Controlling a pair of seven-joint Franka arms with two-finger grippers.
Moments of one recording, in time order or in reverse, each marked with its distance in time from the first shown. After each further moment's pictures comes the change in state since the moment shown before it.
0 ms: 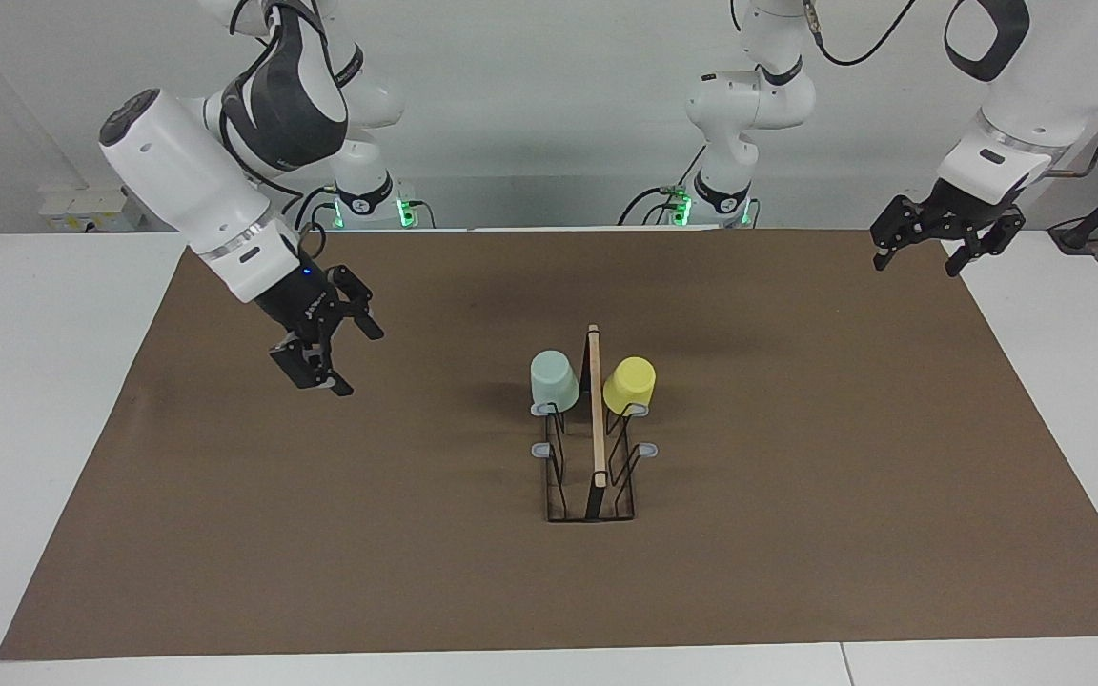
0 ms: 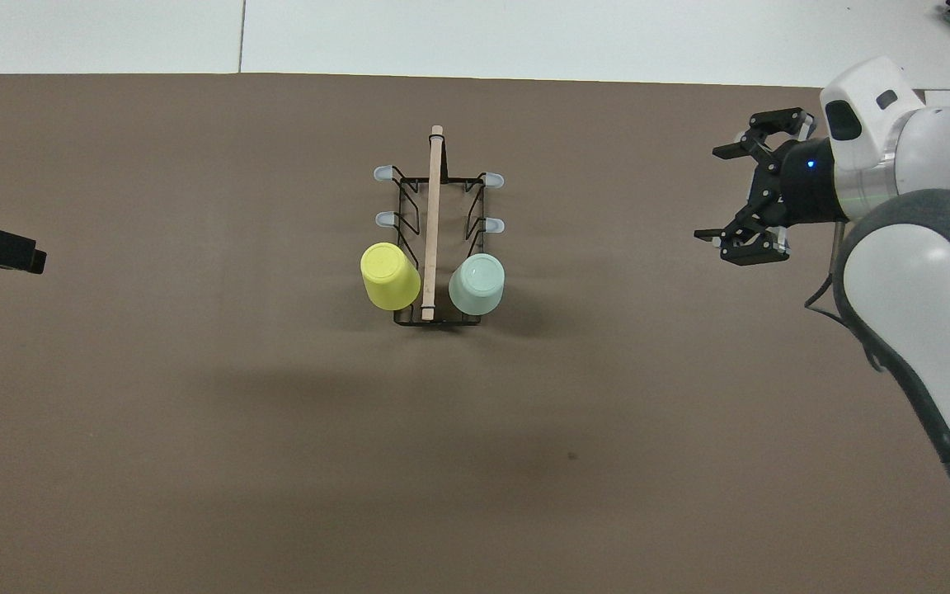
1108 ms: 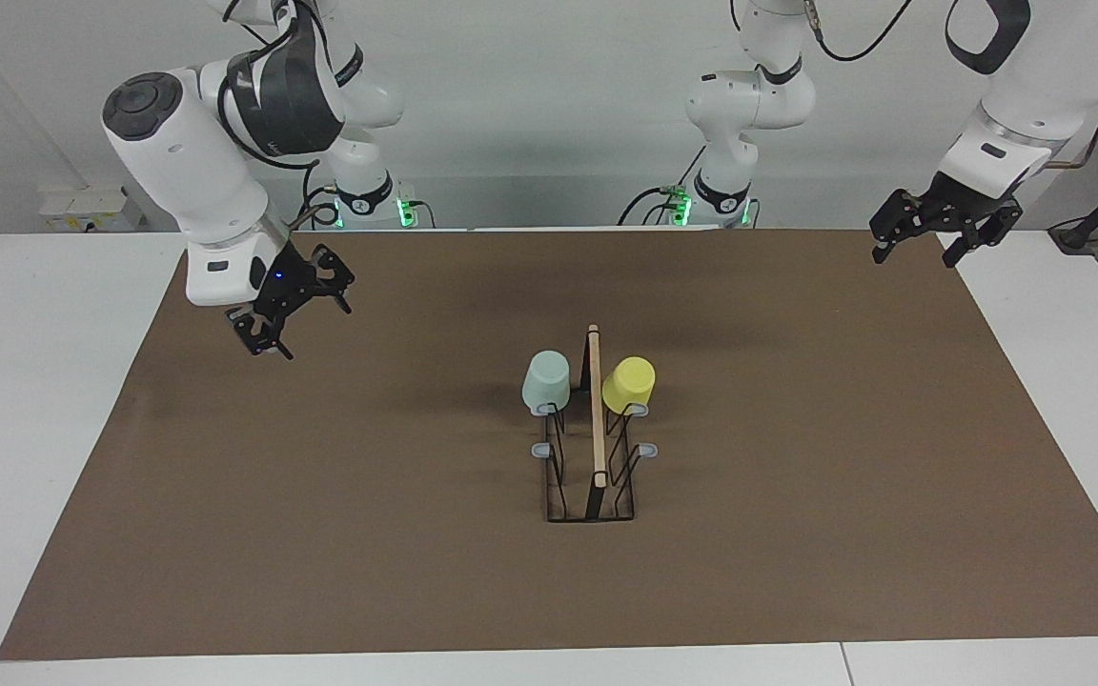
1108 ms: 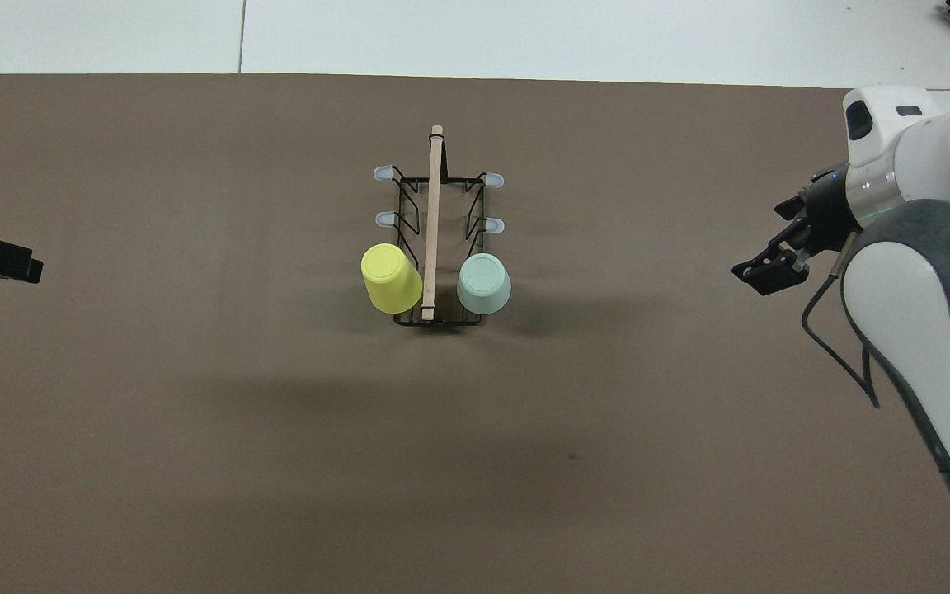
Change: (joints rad) left arm 0.001 -0.013 0.002 -0.017 0.001 -0.021 -0.039; right arm -0.013 -0.010 -0.001 0.048 -0.228 -0.256 0.640
